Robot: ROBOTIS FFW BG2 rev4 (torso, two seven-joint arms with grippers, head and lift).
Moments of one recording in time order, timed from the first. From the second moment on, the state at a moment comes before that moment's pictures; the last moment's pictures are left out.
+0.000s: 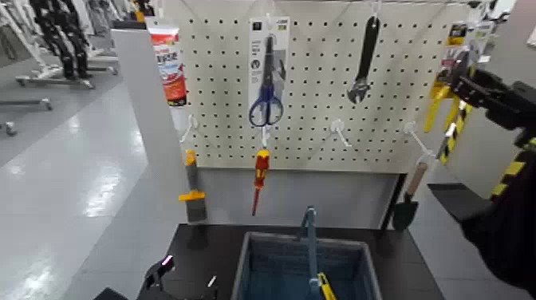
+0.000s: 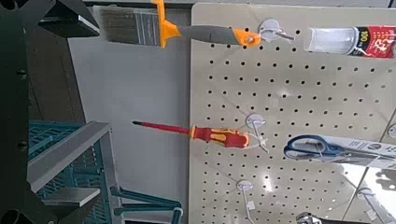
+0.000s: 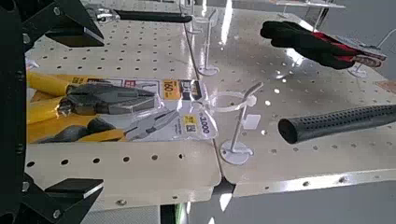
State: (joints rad) left arm 0.28 0.10 -0.04 -1.60 0.17 -0.28 -0.44; right arm -0.55 -0.46 -0.23 -1.39 -0.55 0.32 1.00
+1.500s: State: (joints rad) left arm 0.27 0.10 -0.04 -1.60 0.16 -0.29 -0.44; right arm -0.61 -0.47 -0.17 -1.36 -0.55 0.34 1.02
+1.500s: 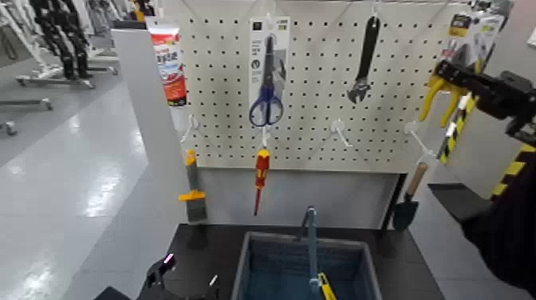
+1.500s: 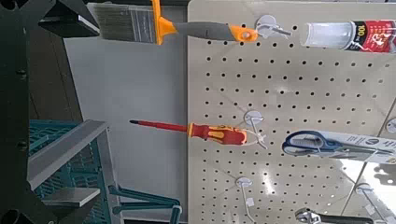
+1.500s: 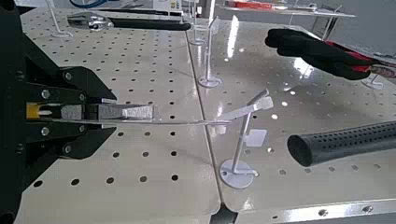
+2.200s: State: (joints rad) left arm 0.28 0.10 -0.04 -1.60 0.16 -0.29 -0.44; right arm -0.46 -0.40 -0.24 -1.74 -0.55 0.39 1.00
